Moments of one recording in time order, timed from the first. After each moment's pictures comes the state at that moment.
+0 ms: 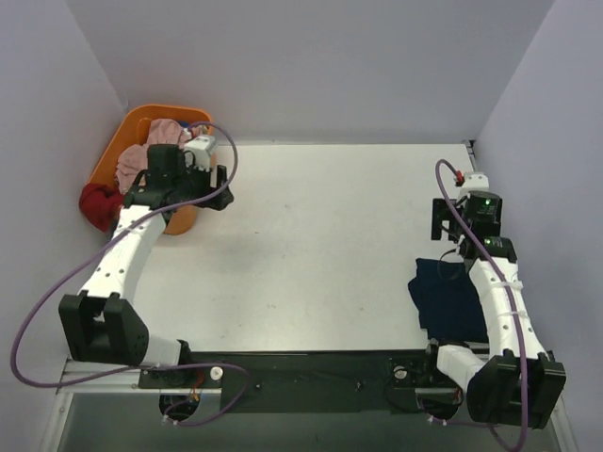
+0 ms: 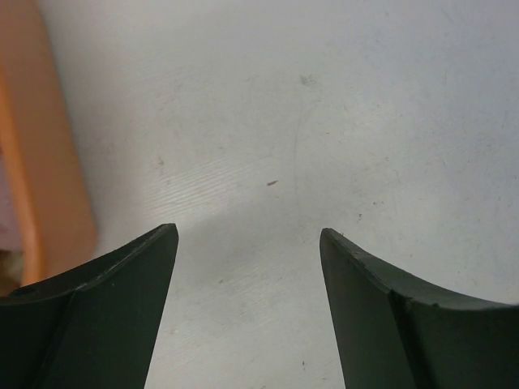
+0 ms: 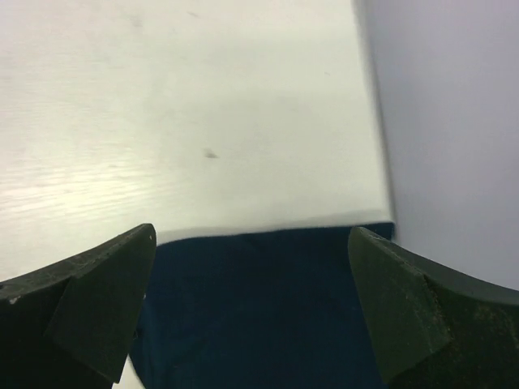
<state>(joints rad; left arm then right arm) -0.14 1.45 1.30 -0.53 0.35 0.04 -0.13 1.08 0.87 -0.48 0.24 -0.19</state>
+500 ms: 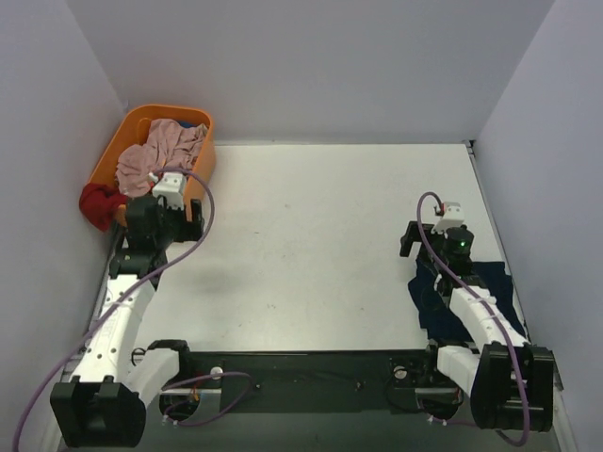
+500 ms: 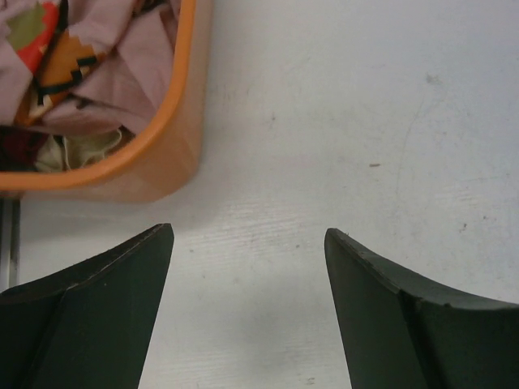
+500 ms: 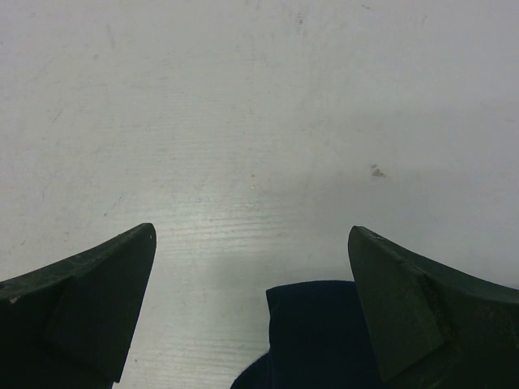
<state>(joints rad) -0.02 1.01 0.90 -0.37 0.11 0.04 -0.06 1.03 0.39 0.17 -0.08 0.05</state>
